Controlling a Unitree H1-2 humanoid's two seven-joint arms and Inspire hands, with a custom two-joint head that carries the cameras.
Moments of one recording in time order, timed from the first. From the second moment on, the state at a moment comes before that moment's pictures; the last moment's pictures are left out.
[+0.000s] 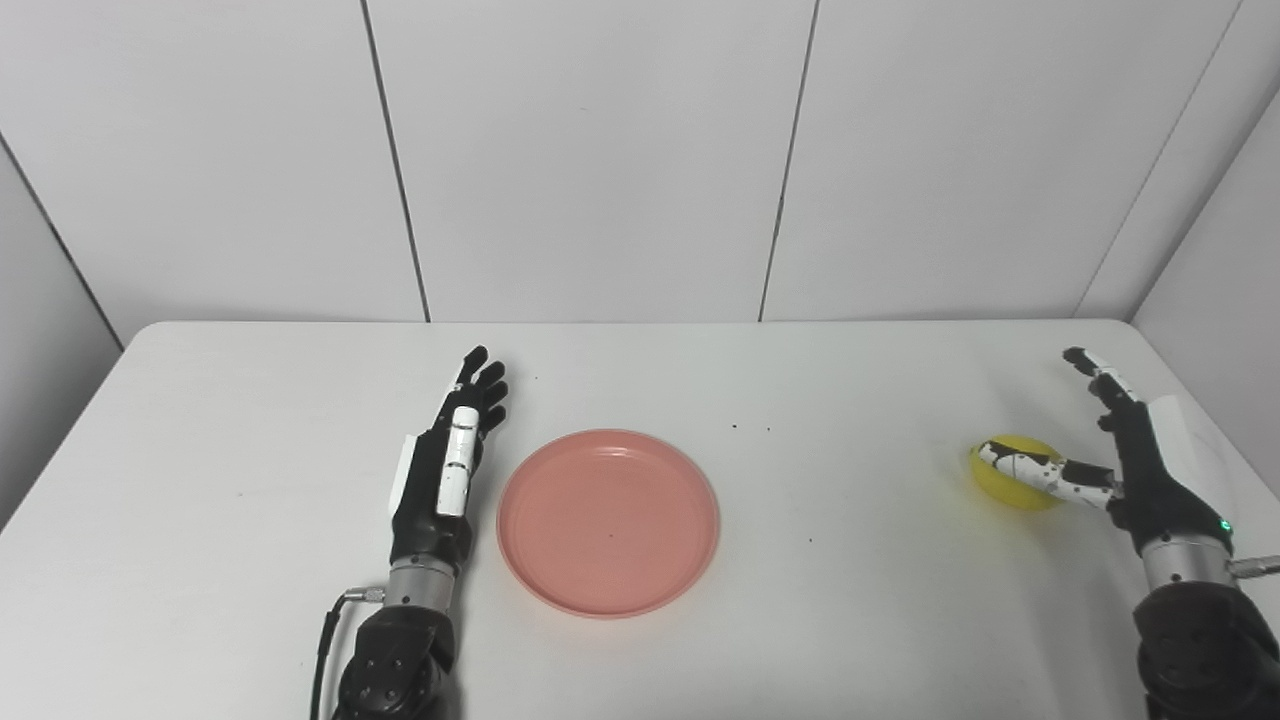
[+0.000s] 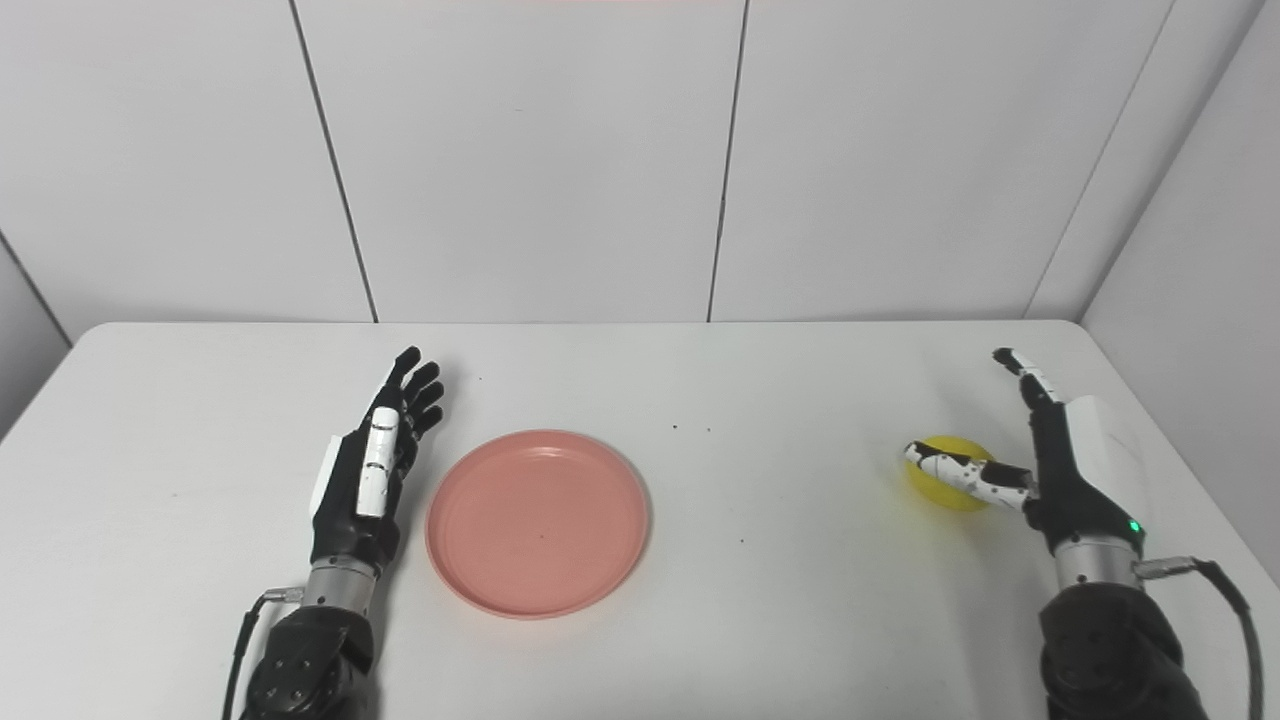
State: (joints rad) left arm -0.31 -0.05 0.00 0.26 -0.03 -0.19 -0.02; right arm -0.18 -0.41 -0.15 -0.13 -0.56 0.33 0.02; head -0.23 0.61
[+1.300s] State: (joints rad) left arm -0.31 -0.01 0.00 0.26 -0.09 -0.17 -0.08; right arm -0.28 -0.43 -0.02 0.00 -0.57 0.45 0.09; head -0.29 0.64
